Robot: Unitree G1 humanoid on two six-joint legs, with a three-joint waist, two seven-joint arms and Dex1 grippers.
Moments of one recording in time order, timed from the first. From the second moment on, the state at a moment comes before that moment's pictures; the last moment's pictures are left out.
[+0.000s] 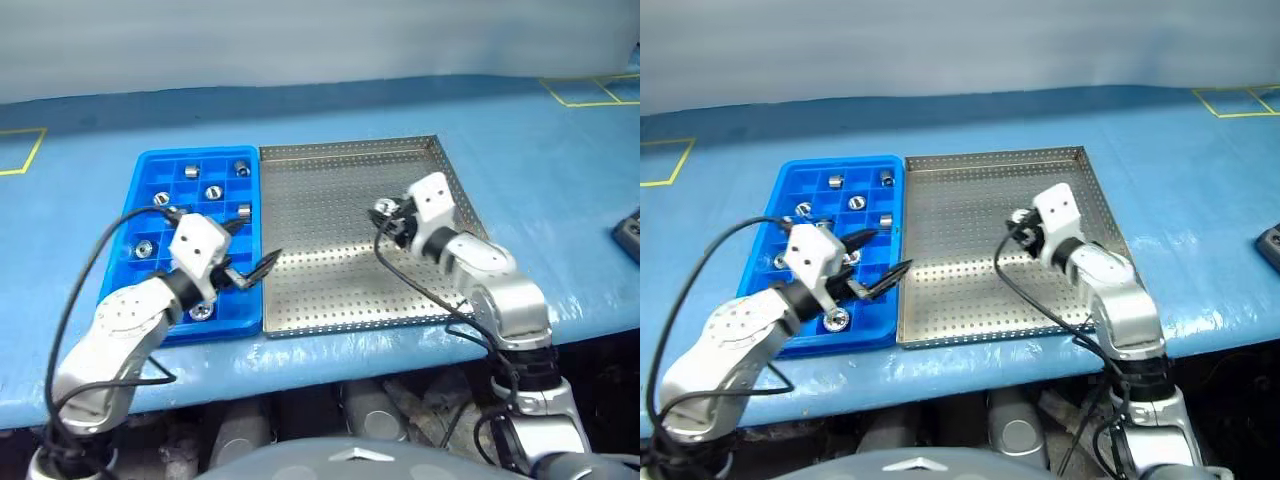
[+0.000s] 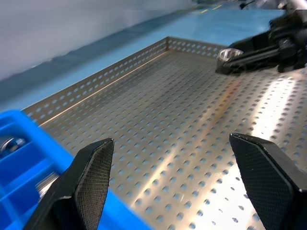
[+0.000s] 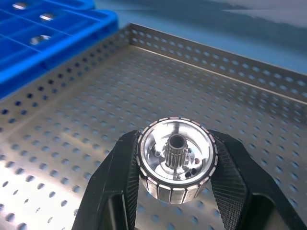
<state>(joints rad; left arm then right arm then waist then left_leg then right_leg) 0.06 0.55 0.11 -0.72 -0.40 0.70 -0.46 -0.38 -0.34 0.08 -0.25 0.22 0.69 0.48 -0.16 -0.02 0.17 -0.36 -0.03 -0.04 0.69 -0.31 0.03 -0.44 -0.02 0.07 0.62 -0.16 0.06</state>
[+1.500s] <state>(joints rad) 0.08 0.47 0.05 -0.83 -0.46 0.69 -0.37 -0.47 -0.24 0.20 -0.08 0.13 0.44 0.58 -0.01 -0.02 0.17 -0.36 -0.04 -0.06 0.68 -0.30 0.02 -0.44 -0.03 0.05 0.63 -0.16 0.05</state>
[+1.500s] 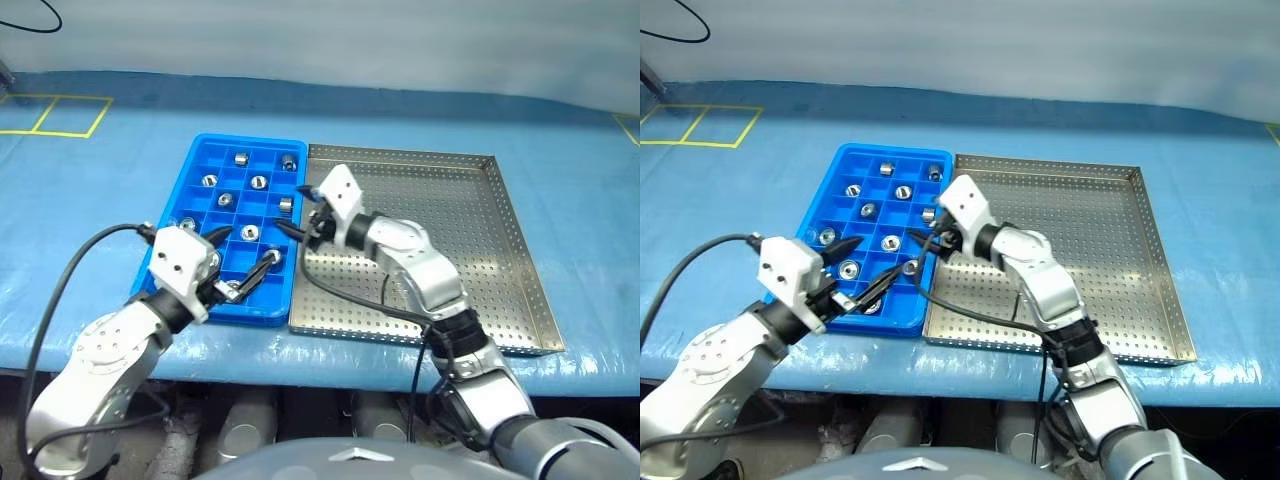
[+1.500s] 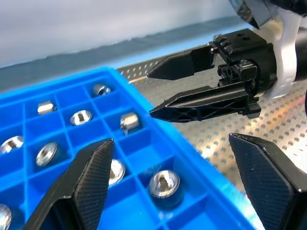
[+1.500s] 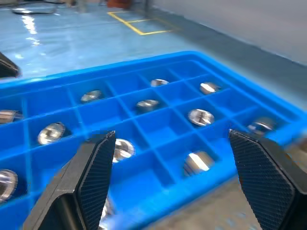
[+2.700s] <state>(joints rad) -0.08 0.43 -0.10 -0.48 -0.28 0.47 -0.49 -0.21 -0.49 -0.04 -0.29 0.30 0.53 0.67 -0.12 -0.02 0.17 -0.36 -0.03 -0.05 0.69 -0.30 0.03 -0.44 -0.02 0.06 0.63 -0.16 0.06</state>
